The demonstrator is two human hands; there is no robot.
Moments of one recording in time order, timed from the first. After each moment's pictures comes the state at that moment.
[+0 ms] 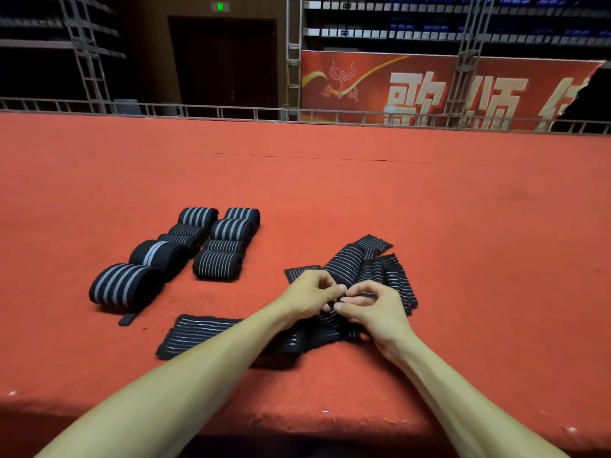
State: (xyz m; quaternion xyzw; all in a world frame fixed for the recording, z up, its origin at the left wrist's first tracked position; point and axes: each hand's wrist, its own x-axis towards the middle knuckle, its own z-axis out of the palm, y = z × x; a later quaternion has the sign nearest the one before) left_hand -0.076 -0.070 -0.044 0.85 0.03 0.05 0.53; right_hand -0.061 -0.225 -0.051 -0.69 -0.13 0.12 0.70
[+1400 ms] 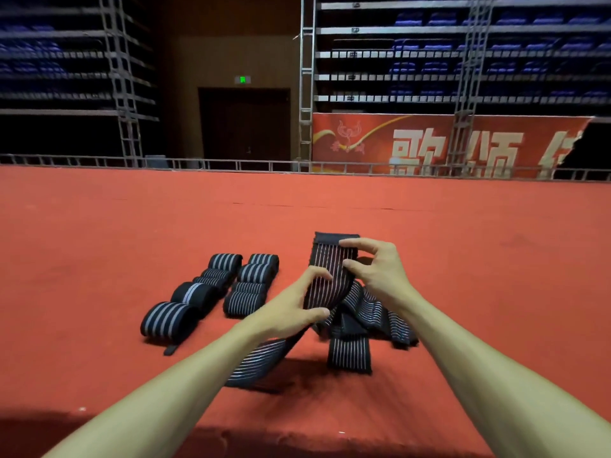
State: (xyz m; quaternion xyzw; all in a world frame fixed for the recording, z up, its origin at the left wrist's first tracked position) left_hand -0.166 -0.035 0.045 0.90 -0.11 0.14 0.41; right_hand -0.060 -0.203 0.081 -0.74 -0.36 -0.11 0.57
